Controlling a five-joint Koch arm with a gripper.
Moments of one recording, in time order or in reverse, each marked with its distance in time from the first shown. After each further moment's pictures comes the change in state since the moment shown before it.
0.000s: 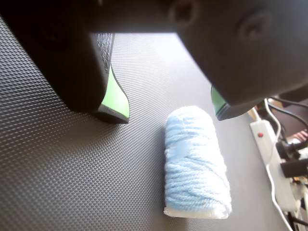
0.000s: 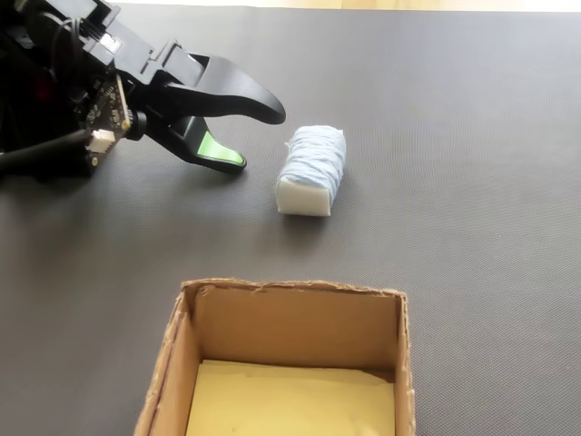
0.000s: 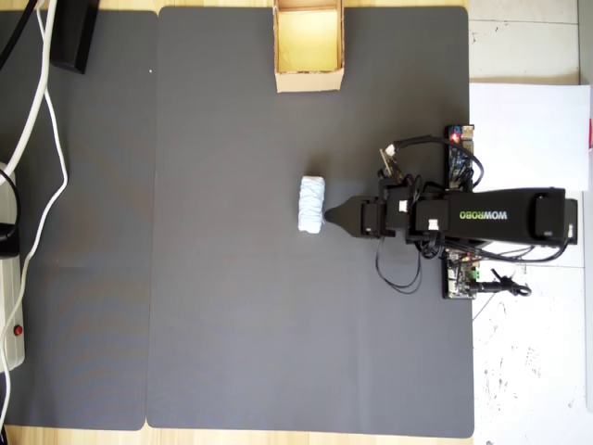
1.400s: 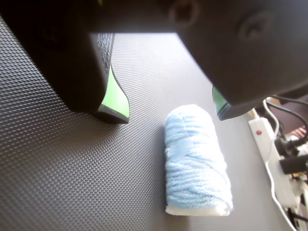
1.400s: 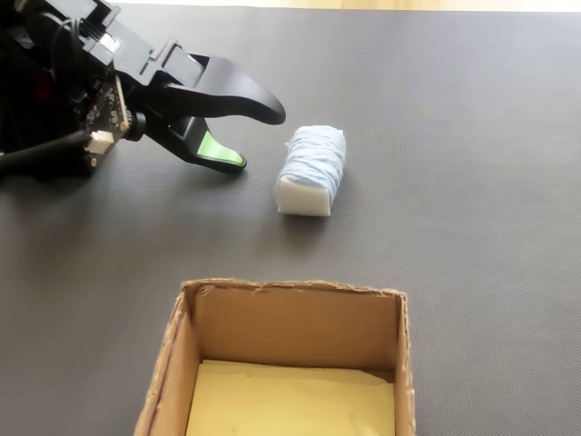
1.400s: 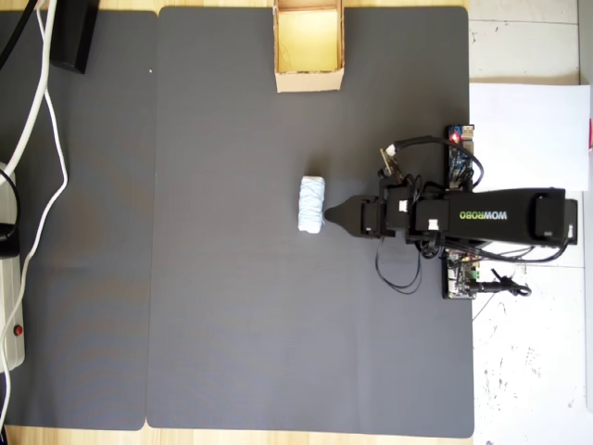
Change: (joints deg) arm 0.4 -0.1 0.0 -1.6 -1.3
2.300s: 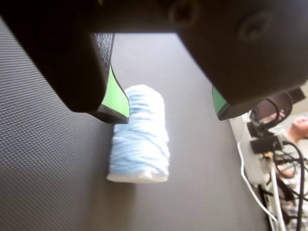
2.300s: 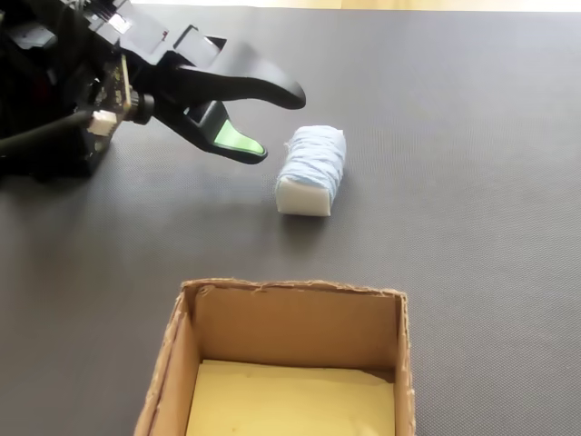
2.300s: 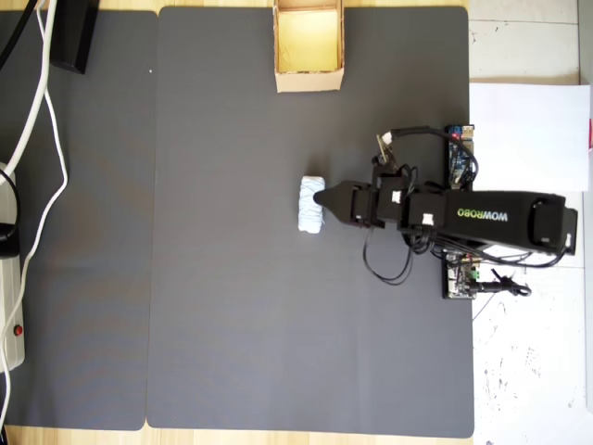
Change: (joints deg) arm 4.7 -0.4 -14.4 8.8 0.9
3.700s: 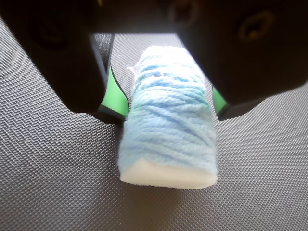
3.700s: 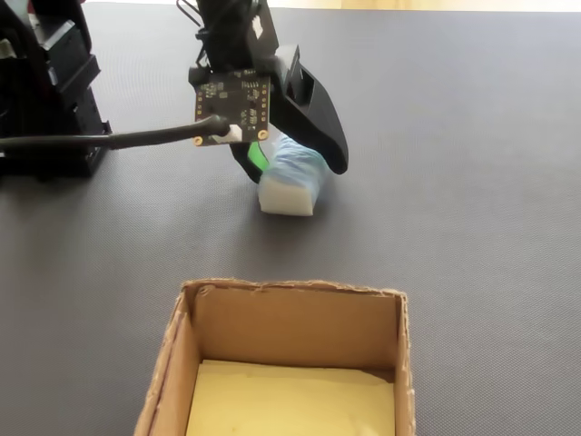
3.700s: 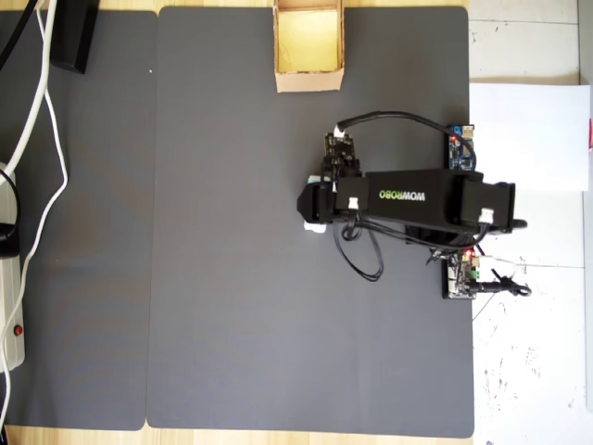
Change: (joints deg) arm -2.3 -40.0 -37.0 38.7 4.8
